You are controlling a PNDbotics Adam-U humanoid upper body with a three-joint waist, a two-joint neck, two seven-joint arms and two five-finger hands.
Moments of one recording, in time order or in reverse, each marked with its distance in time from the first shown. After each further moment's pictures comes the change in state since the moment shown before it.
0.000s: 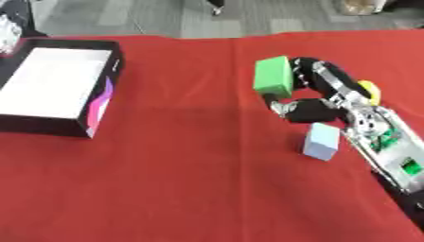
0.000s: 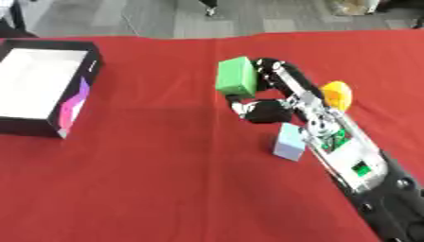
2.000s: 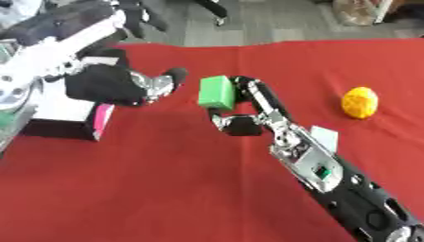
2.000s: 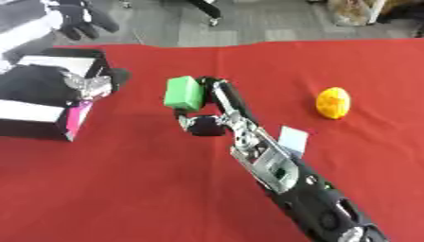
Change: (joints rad) left arm -0.335 -0.161 -0.298 0.023 -0.452 0.154 -0.658; right arm -0.123 0.175 0.140 0.224 0.088 -0.057 -0.168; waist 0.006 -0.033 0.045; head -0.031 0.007
